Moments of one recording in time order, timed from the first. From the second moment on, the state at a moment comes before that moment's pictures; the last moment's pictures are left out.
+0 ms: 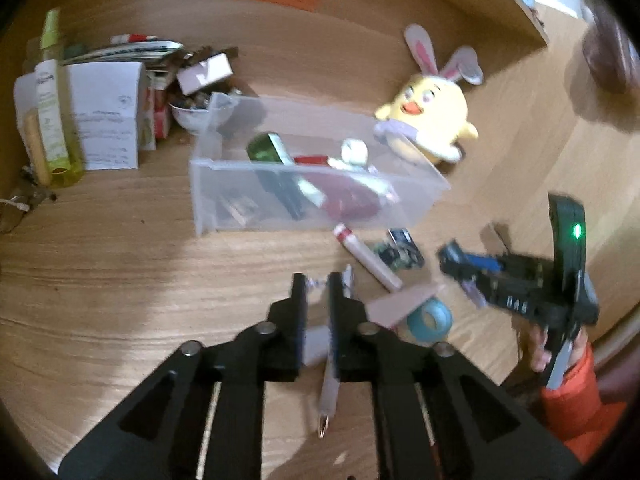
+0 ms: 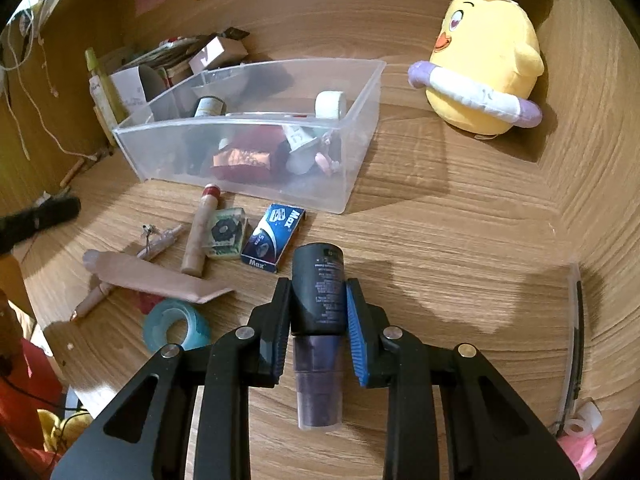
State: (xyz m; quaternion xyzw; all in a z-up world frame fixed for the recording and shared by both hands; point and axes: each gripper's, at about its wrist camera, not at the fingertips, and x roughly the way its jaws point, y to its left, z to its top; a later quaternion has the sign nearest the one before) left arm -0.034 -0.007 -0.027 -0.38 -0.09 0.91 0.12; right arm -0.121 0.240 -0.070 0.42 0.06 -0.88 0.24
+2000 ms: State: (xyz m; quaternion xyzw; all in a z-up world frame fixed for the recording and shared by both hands) left arm -0.057 -0.004 0.045 -0.30 -0.05 0.94 0.16; right arm -0.194 0.187 0.038 0.31 0.04 -0.92 0.25
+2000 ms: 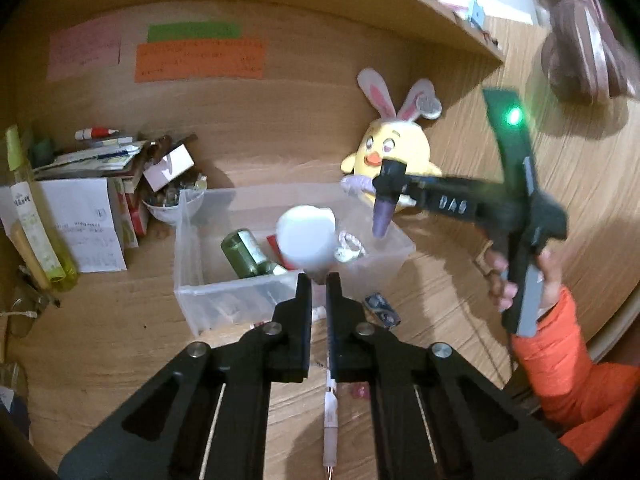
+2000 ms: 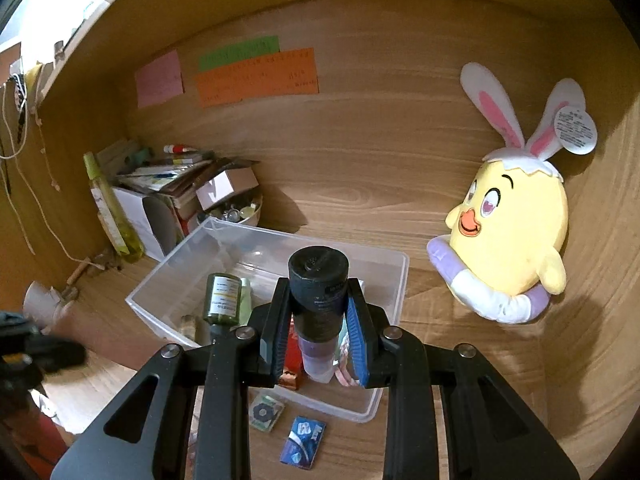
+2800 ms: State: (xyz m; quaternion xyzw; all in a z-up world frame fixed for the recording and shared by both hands) left arm -0.105 -0.026 -0.006 -0.38 -0.03 0.91 0.13; right arm -0.238 0.131 -0.016 0.37 0.16 -0.88 0.25
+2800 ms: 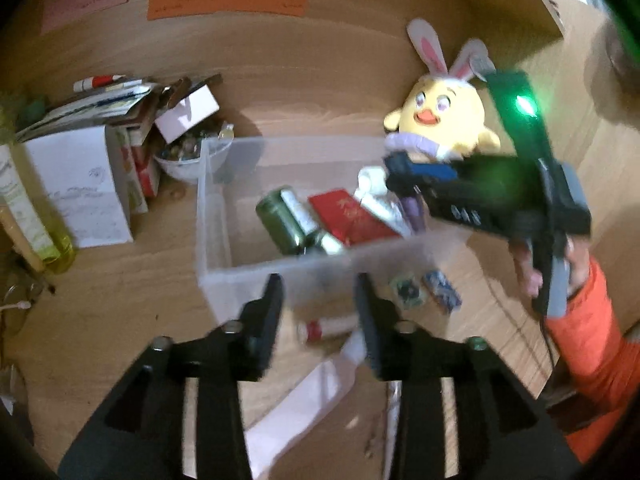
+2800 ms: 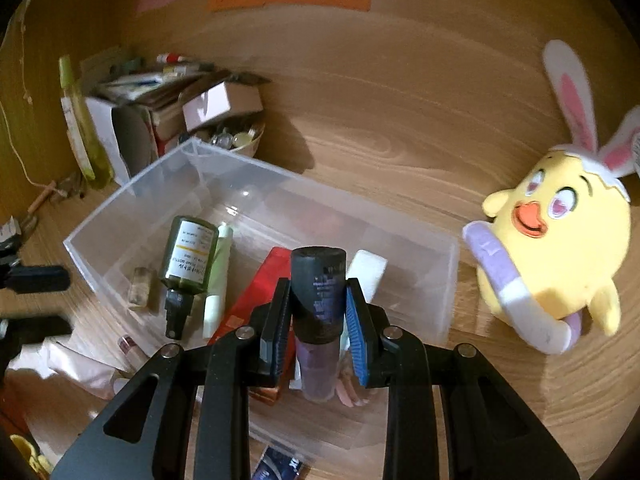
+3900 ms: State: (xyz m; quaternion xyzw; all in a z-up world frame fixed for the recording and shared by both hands) left arm -0.077 -0.012 -0.026 -0.41 0.01 0.91 0.12; right arm -0.209 0.147 -0.007 0.38 0.13 -0.88 0.27
